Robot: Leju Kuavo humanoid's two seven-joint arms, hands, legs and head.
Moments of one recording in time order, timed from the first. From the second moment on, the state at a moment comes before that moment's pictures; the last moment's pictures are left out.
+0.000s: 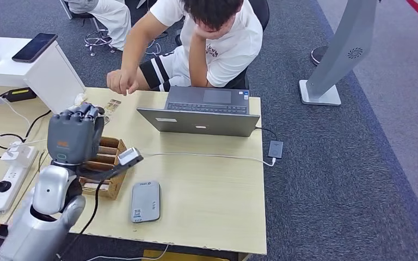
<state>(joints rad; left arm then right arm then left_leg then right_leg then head) -0.26 0.32 -0.25 -1.60 -1.40 0.34 0.21 -0.02 0.19 -0.07 -0.18 0.74 -0.20 0.03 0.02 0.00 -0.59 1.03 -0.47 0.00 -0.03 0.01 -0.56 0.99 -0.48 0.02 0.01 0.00</state>
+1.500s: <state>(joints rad) 0.13 0.51 -0.16 -1.88 -1.44 0.41 0.13 0.00 0.19 -0.10 -0.18 0.65 -0.23 0.00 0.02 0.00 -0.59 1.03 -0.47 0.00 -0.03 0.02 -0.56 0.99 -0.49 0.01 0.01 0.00</state>
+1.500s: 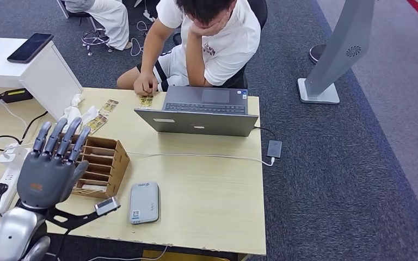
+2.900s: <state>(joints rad) 0.14 0.36 -0.16 -1.70 -1.39 0.08 0.30 -0.01 0.20 -0.15 -0.18 0.68 -0.24 0.05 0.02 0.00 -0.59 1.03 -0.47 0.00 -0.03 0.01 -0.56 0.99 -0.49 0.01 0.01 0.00</state>
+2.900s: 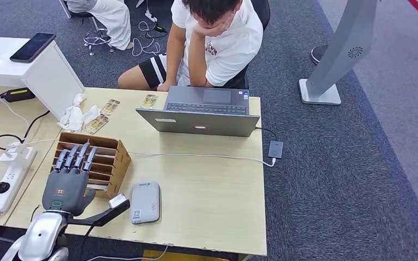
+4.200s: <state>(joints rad) 0.14 0.34 -0.13 -1.63 -1.36 0.06 0.31 -0.01 0.20 -0.15 -0.18 0.70 -0.23 0.05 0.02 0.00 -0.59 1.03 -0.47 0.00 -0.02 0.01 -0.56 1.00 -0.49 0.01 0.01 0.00</state>
